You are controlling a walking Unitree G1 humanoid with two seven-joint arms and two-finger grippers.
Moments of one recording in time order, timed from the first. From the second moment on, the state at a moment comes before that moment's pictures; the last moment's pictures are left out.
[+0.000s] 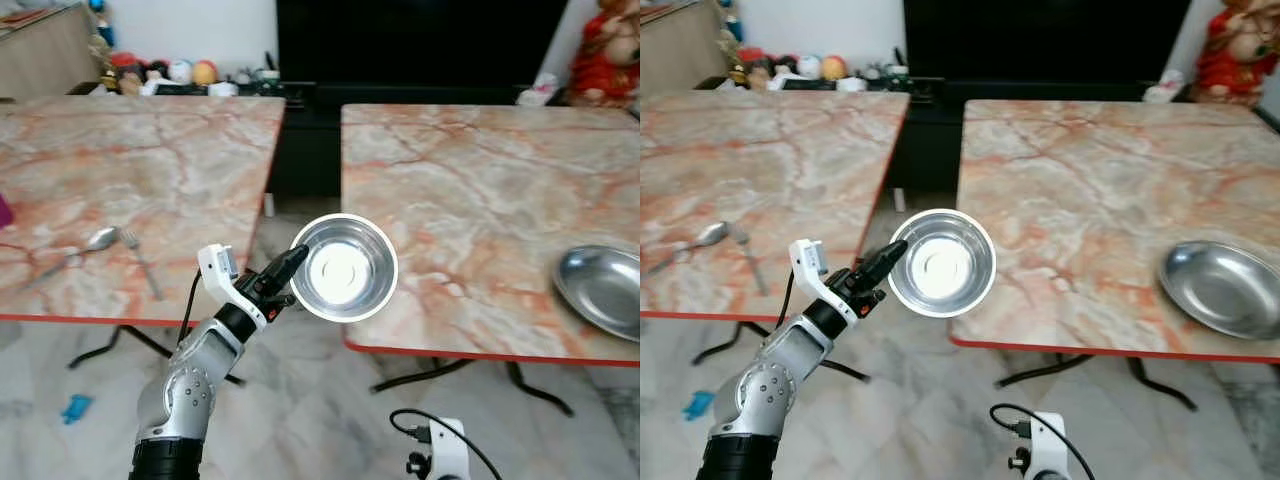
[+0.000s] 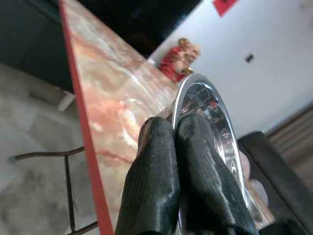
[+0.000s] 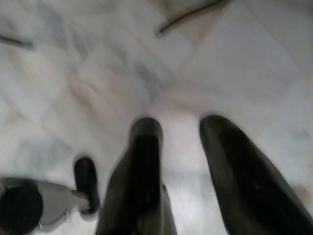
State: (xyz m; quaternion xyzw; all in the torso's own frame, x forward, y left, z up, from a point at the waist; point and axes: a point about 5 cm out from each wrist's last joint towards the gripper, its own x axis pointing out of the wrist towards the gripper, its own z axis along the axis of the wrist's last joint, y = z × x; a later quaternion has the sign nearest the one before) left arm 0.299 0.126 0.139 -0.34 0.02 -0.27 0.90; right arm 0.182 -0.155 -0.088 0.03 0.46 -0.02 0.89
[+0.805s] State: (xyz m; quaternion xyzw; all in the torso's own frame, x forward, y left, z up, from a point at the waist) left arm 0.300 0.121 0.141 -0.34 0.01 -0.27 0.90; right arm 0.181 -0.161 -0.088 0.03 0.46 -0.02 0.89
